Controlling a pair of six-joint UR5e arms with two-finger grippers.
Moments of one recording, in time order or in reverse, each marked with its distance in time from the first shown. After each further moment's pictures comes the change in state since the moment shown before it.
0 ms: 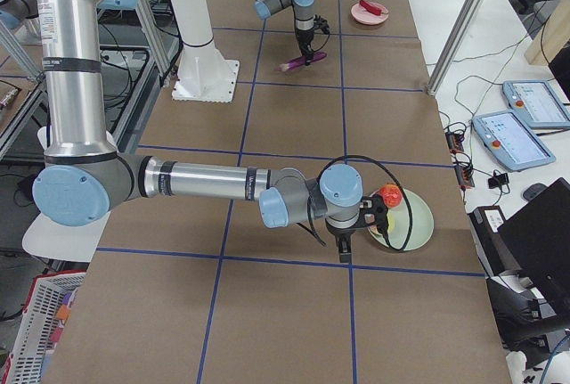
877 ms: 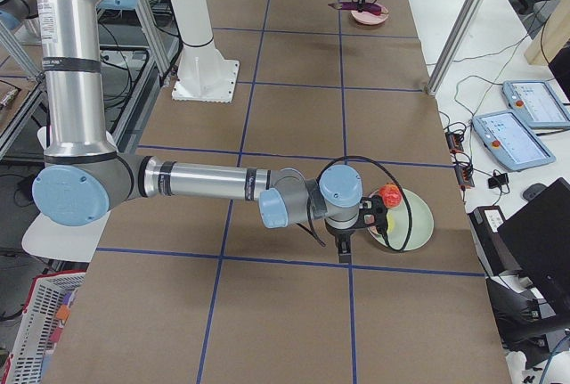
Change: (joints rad) left arm -0.502 -0.014 0.344 0.018 -0.105 1.153; right arm -0.001 0.000 -0.002 0.000 -0.001 0.000
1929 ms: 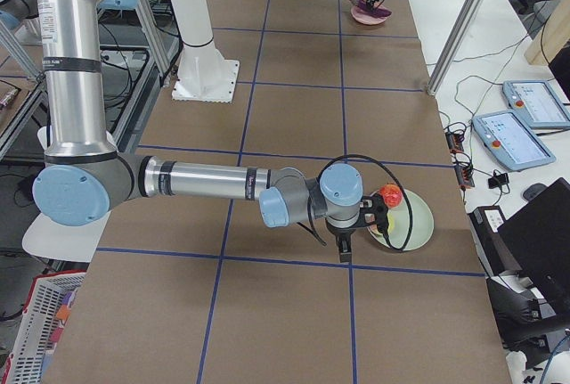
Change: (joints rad) left arm -0.046 -0.030 0.299 -0.289 0.051 0.233; right arm 0.000 0.001 0.004 0.000 0.001 0.000
